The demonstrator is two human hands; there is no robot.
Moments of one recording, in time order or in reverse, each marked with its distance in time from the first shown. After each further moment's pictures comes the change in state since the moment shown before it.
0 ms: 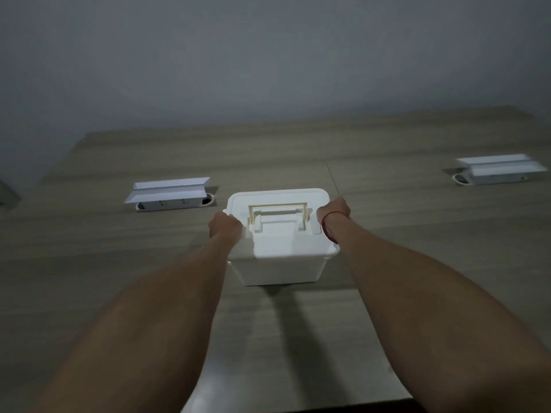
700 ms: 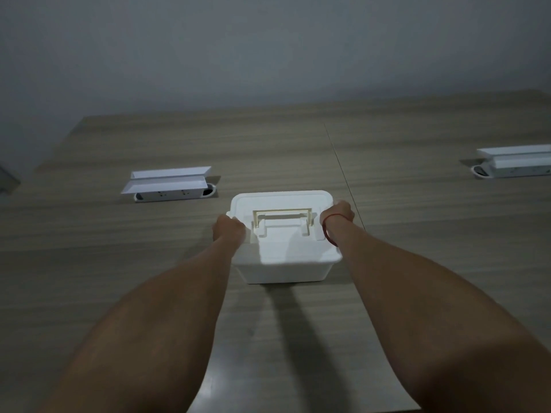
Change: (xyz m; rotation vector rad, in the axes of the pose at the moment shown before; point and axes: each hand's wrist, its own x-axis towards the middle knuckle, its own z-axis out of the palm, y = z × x) left_hand 0.037 -0.022 0.029 0.011 0.012 -0.068; right_hand 0.040 0.018 0.038 0.050 -0.012 0.063
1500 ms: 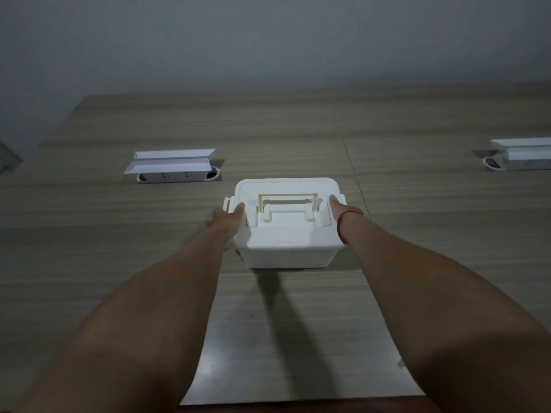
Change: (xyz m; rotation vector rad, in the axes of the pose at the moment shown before) left_hand 0.012 -0.028 -0.001 -0.212 -0.111 -0.146; right_hand -0.009 0.022 -0.011 0.107 -0.186 0.223
